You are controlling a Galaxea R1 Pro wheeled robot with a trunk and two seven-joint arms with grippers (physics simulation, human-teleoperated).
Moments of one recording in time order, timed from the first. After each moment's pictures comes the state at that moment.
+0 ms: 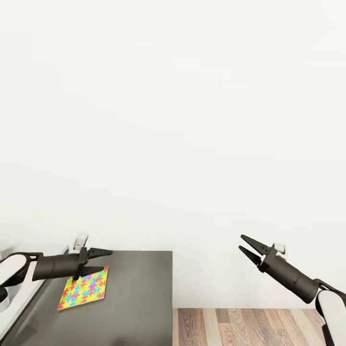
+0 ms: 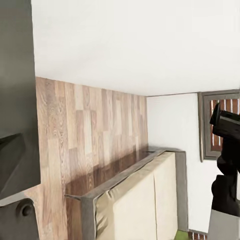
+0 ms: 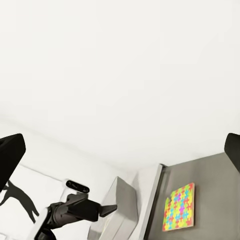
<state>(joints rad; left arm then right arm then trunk) -0.42 0.72 -0.37 -1.38 1.79 1.01 -0.08 -0.19 -0.09 -0.42 -1.57 -0.94 1.04 0.65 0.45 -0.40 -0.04</state>
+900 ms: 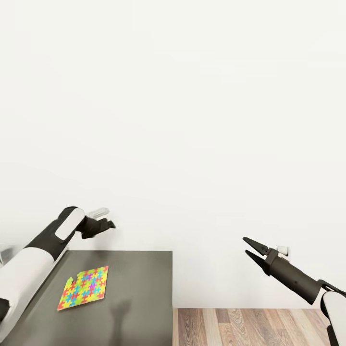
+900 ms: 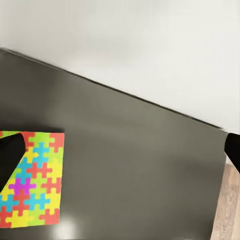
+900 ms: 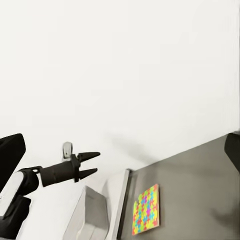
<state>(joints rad) -0.95 0.30 -0.31 -0.74 1.05 0.92 0.41 -0.19 -0.09 -0.45 -1.57 -0.94 1.03 0.49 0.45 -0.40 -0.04</state>
